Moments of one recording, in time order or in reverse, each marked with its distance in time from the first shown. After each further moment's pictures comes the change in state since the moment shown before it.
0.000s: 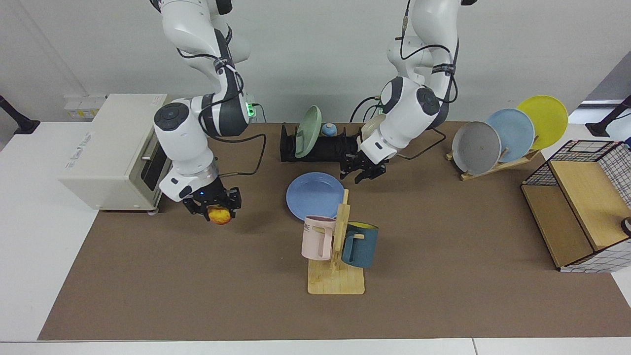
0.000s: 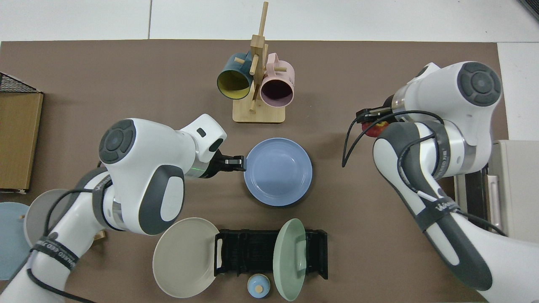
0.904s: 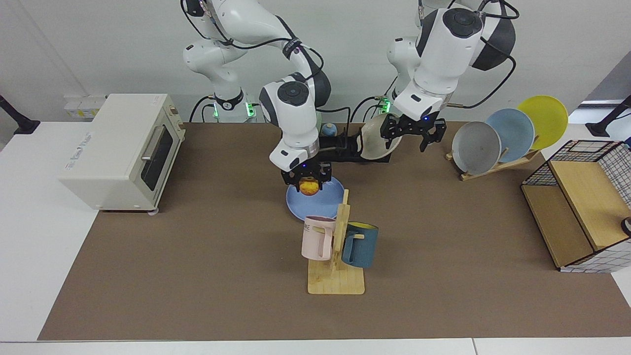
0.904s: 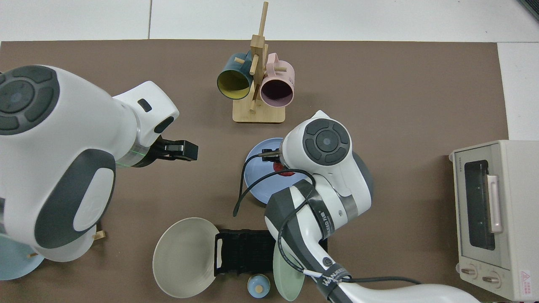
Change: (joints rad) left arm 0.079 -0.096 0.020 0.304 0.397 -0.475 -0.116; right arm 0.372 0.016 0.004 -0.021 -0.002 0.019 0.444
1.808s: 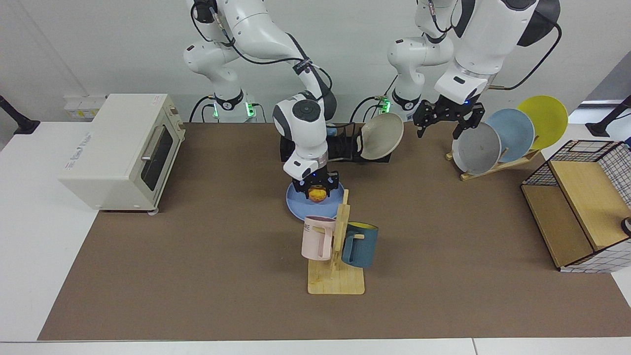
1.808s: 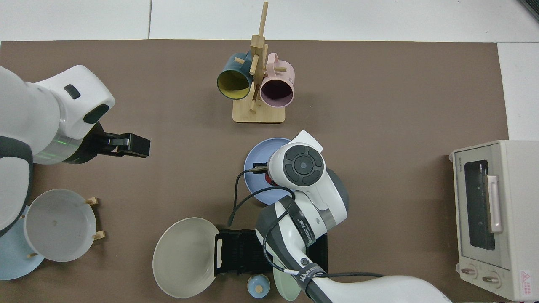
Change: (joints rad) left arm 0.107 -0.029 0.005 0.092 0.016 -0.133 0.089; right arm 0.052 0.065 -0.001 -0.102 -0.002 0.175 0.034
